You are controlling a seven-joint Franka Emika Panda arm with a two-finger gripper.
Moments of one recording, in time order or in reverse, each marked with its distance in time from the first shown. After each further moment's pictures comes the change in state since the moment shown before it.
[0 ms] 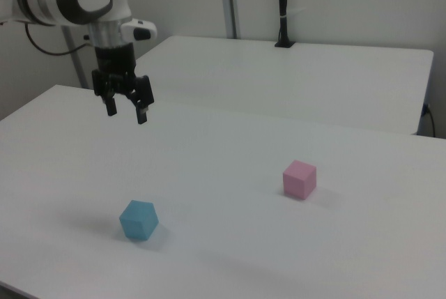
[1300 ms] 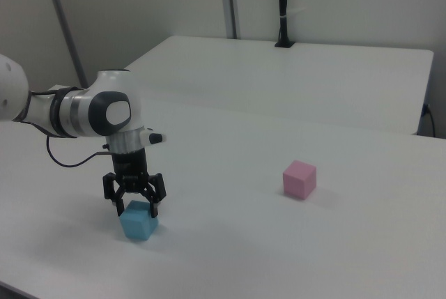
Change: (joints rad) arm 0.005 0.117 0.038 -0.460 -0.133 0.400 -0.199
